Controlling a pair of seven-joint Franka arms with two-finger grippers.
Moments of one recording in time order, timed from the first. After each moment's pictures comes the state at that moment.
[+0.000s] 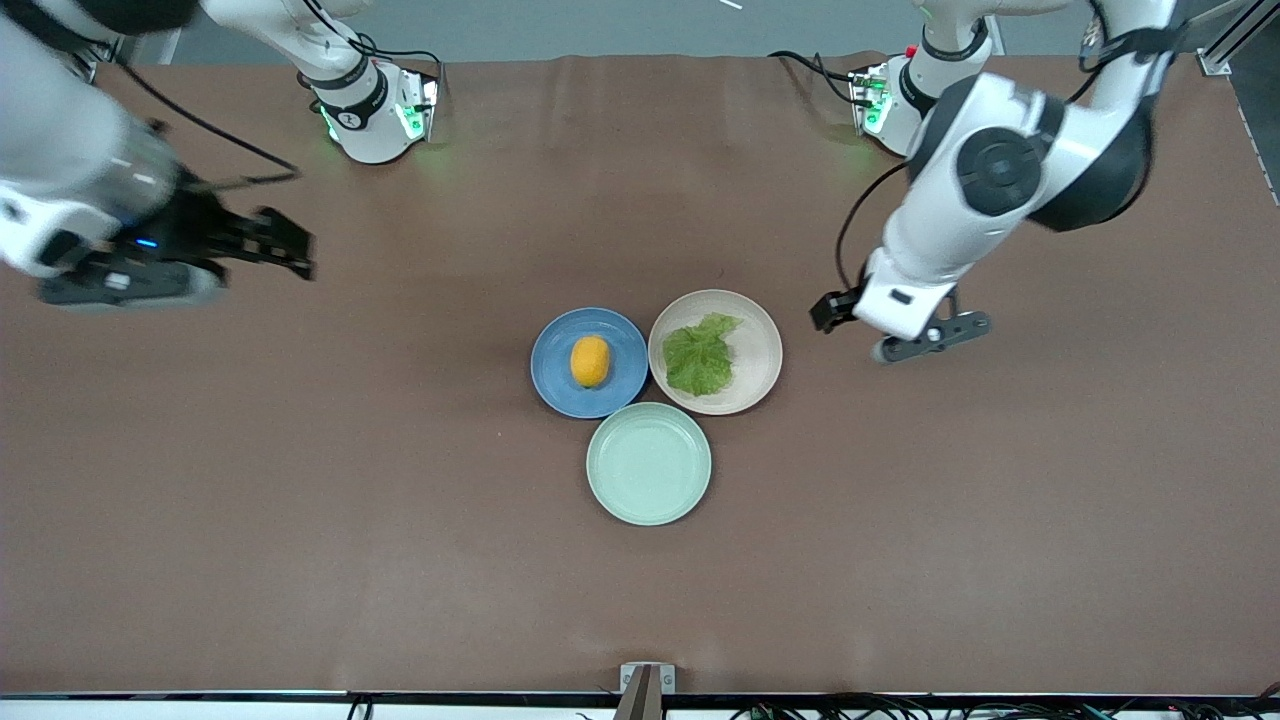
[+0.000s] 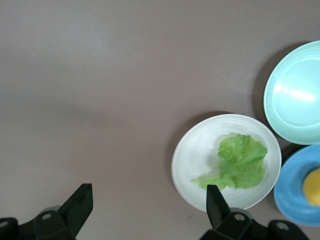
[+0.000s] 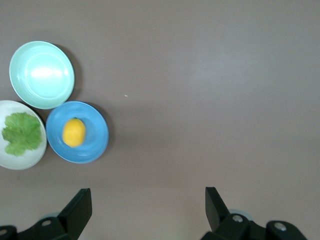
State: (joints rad) left arm -0.08 0.18 -0.42 -1.87 0.03 1.99 -0.82; right arm 0.25 0.15 0.05 -1.40 0.06 1.52 0.28
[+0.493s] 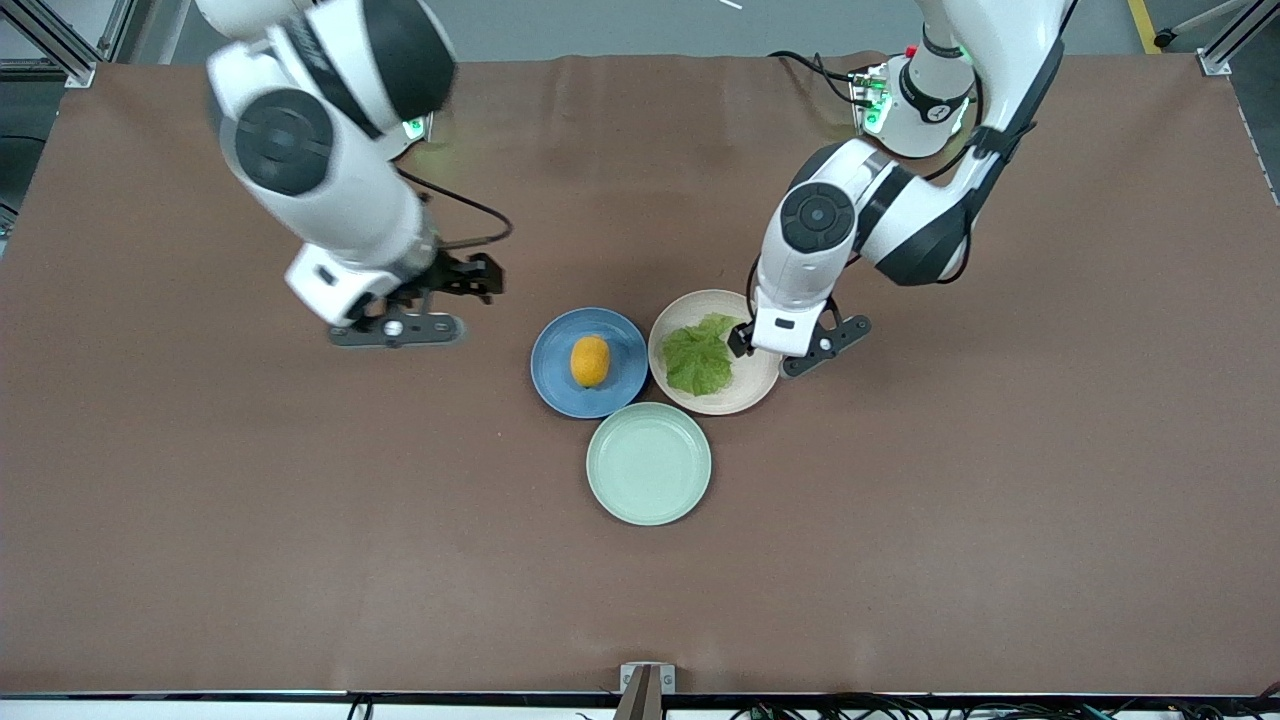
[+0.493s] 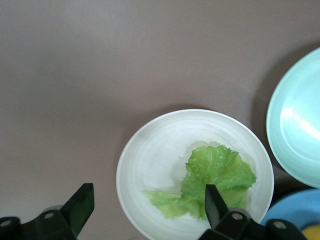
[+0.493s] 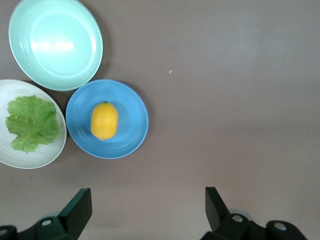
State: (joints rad) left arm -0.23 0.39 -0.42 -1.88 0.18 2.15 -1.34; right arm 0.50 0.34 0.05 -1.40 0.05 1.59 0.51
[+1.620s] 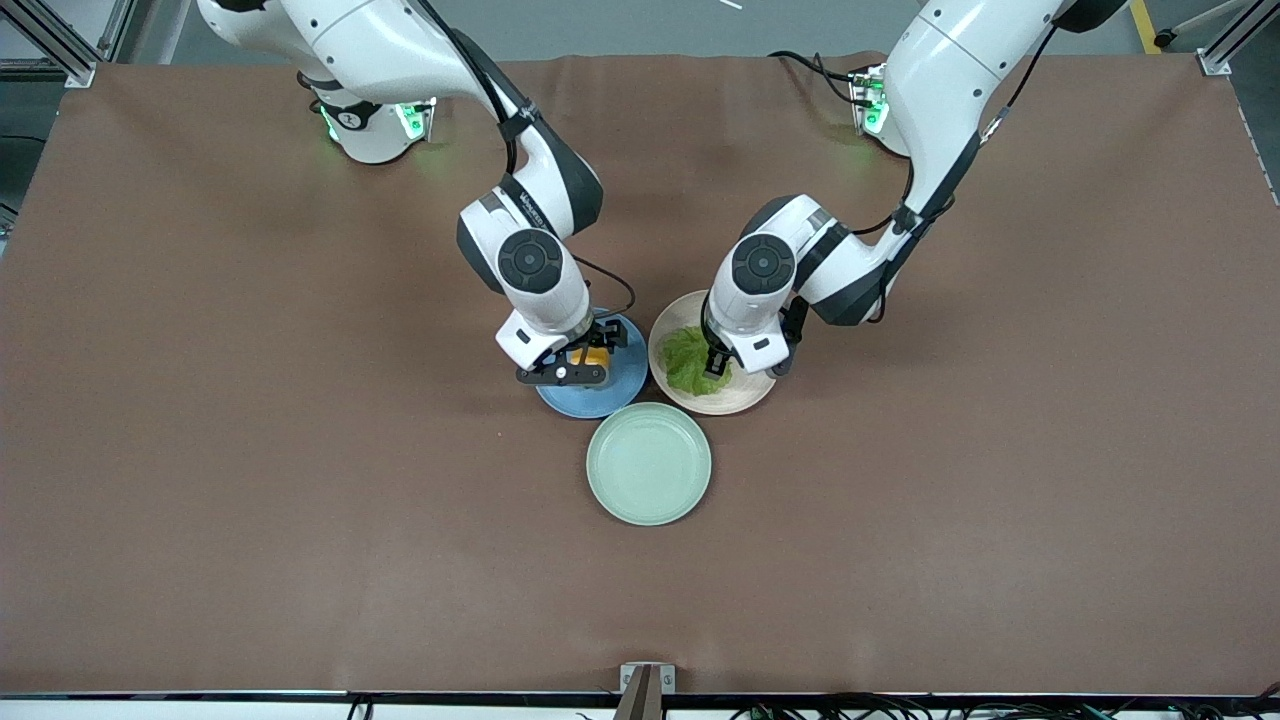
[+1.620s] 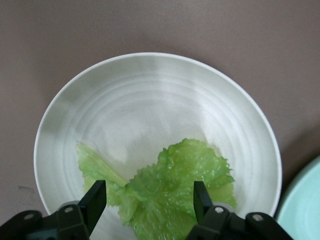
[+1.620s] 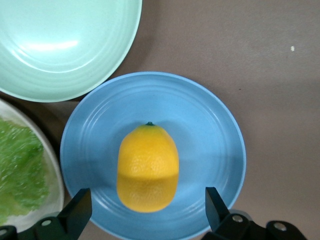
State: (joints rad) left arm -0.29 0.60 -0.42 -1.86 0.18 2.35 -2.01; right arm 0.65 0.57 0.04 -1.73 0.10 2.26 0.64
